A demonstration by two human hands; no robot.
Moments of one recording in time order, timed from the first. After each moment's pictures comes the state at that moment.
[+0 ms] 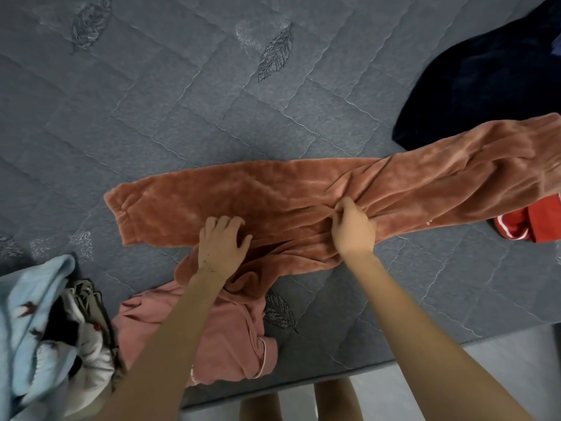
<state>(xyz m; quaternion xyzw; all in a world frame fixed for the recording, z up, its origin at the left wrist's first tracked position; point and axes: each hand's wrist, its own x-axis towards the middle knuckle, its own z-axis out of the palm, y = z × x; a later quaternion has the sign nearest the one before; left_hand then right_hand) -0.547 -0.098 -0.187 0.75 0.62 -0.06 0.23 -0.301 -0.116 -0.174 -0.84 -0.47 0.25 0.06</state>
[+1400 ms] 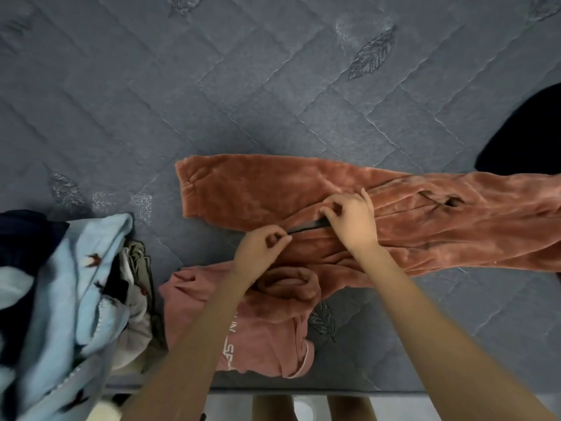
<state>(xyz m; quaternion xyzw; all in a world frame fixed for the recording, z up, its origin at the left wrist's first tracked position) -0.607 -0.111 -0.185 0.57 0.64 0.11 0.50 -0.409 -0.063 -0.189 -0.70 -0.66 0.26 0.11</state>
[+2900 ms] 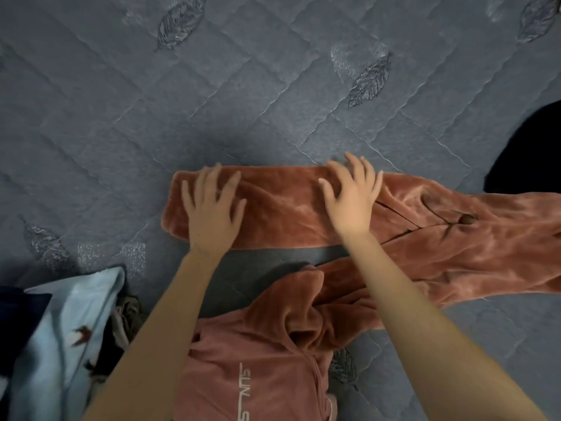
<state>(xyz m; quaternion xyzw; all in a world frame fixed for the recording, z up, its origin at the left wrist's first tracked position) -0.687 0.015 -0.217 0.75 0.65 0.08 0.09 -0.442 0.027 -0.216 -0.76 -0.60 0.14 0.20</state>
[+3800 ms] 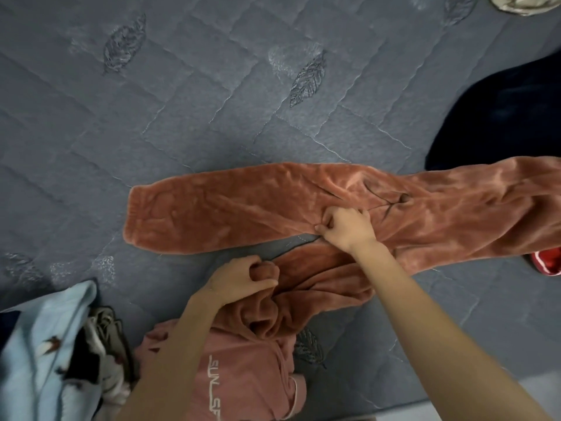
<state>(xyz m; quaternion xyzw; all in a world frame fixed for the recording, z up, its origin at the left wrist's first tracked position) -0.598 -0.064 -0.199 0.65 0.54 -0.16 0.51 -0.343 -0.027 -0.185 -0.74 -0.58 0.33 -0.10</state>
